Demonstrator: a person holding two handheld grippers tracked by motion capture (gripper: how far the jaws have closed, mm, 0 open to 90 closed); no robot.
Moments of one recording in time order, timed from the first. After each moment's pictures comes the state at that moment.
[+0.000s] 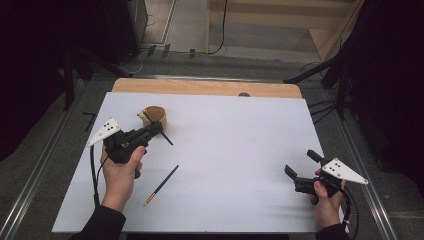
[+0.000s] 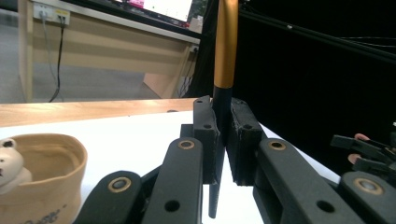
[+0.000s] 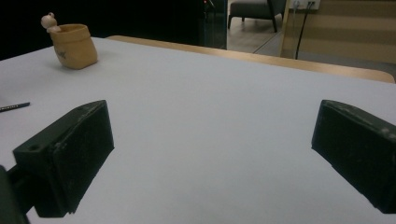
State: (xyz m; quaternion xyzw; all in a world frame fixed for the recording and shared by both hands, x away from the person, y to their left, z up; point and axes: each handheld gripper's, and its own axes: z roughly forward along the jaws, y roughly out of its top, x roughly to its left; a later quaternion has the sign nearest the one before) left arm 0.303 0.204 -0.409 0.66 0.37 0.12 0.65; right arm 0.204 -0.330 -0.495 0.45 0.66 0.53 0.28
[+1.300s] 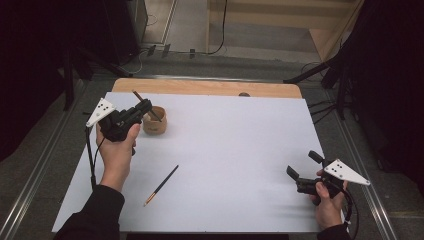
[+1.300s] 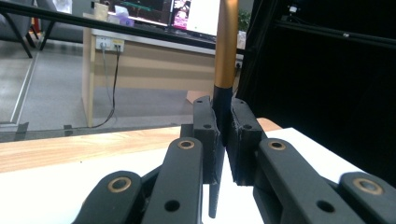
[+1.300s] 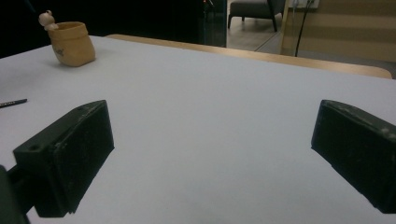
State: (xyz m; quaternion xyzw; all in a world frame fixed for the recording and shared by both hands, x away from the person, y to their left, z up) left arm 0.351 0.217 -0.401 0.64 0.39 0.22 0.63; right arm 0.204 -0.337 -0.500 0.45 0.66 0.53 0.28
